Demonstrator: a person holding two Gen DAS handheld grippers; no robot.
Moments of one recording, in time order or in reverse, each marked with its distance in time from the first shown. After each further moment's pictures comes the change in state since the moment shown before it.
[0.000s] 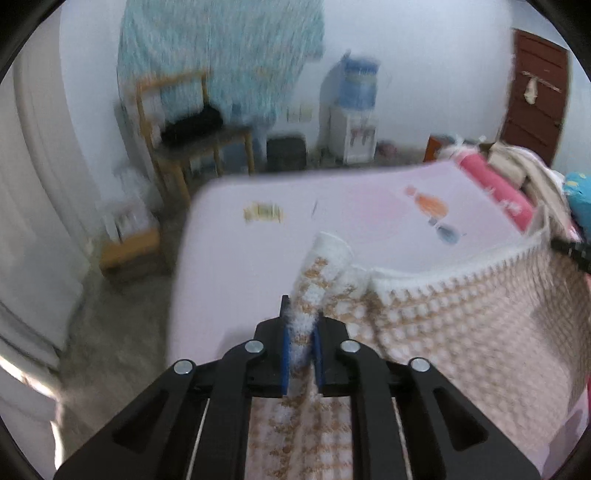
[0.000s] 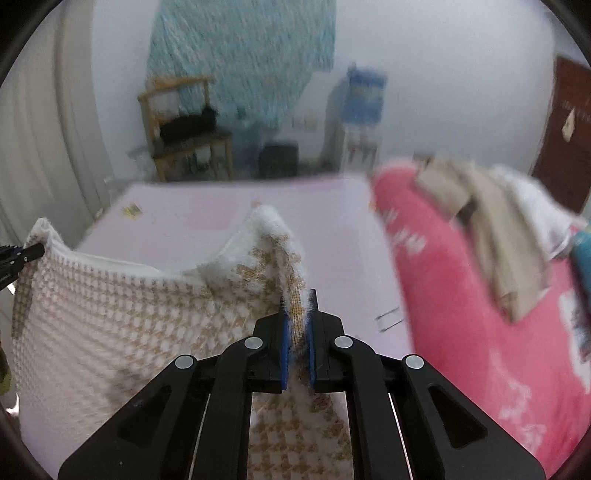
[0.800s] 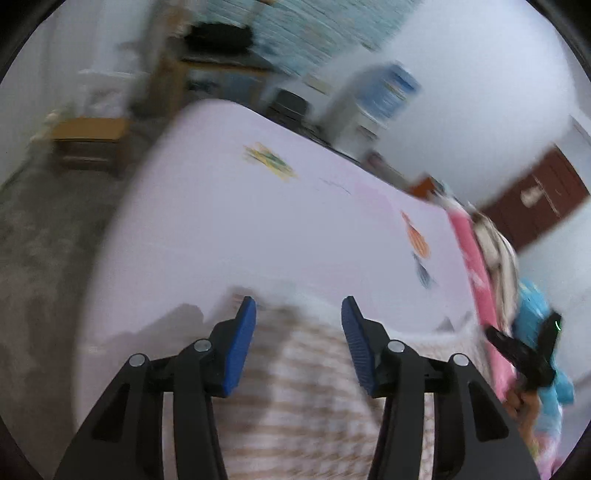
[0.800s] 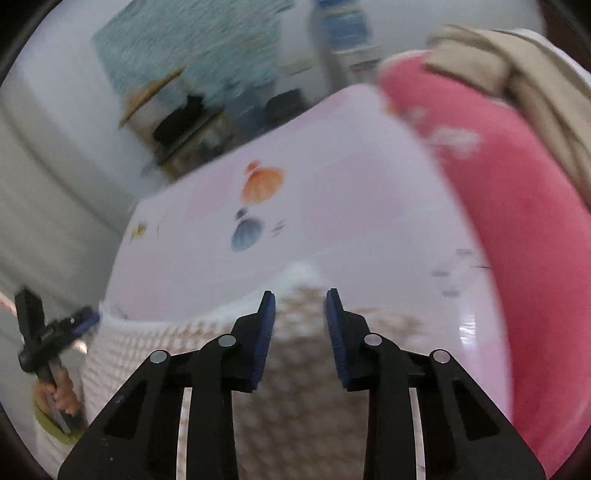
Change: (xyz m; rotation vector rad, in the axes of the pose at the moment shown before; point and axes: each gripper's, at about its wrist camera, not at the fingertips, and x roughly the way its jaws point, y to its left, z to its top) left arm 0.029 0.067 -0.003 -0.444 0.088 -0.260; right arm 0.004 -0.067 -0.009 0.317 0.096 0.135
